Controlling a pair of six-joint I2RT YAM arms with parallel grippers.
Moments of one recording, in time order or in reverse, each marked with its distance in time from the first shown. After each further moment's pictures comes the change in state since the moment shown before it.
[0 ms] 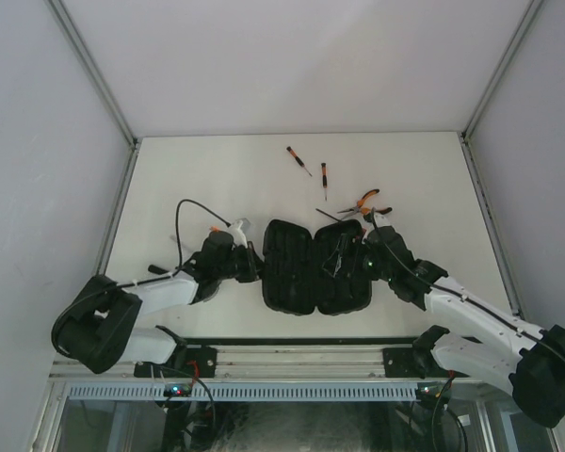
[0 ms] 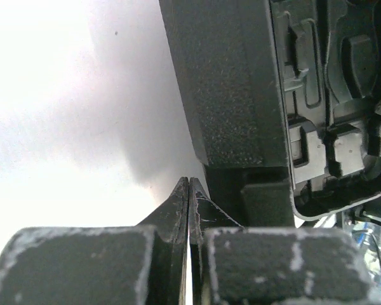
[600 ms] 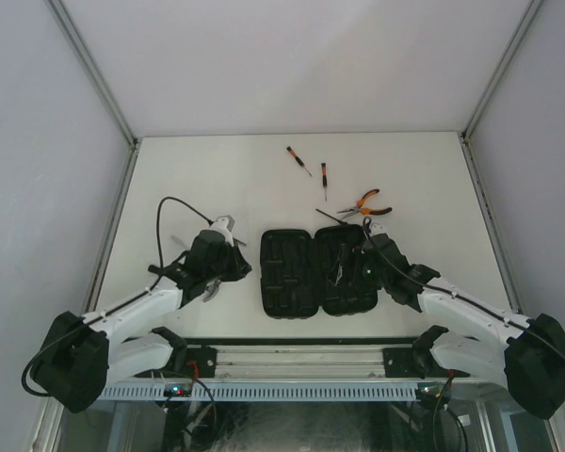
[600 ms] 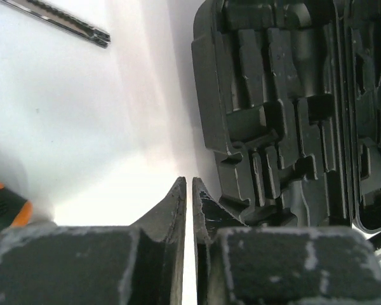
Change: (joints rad) left arm 0.012 -0.252 0.059 -0.404 -0.276 0.115; right arm 0.000 0.062 -0.075 0.014 0.030 -0.007
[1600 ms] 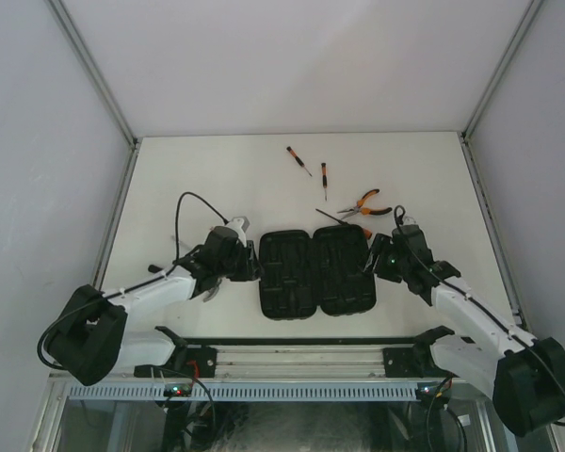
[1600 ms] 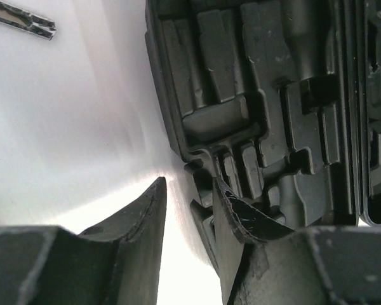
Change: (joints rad) left arm -0.046 0.133 0.062 0.000 0.036 0.027; right arm -0.296 -0.096 0.000 -0.092 -0.028 -0.061
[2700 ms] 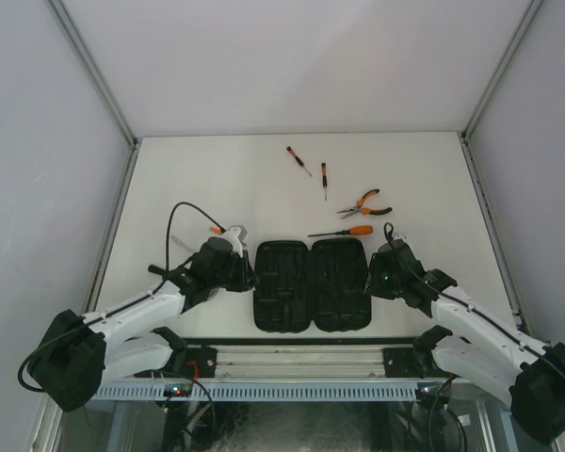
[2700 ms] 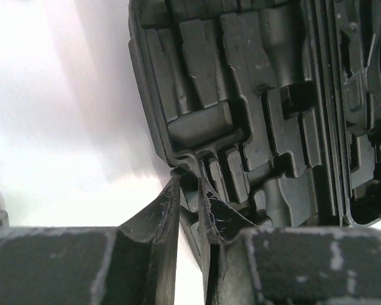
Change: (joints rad) left arm -0.043 -0.145 -0.070 -0.041 0.008 -0.002; right arm 0.183 -0.024 -0.022 -0.177 0.100 0.076
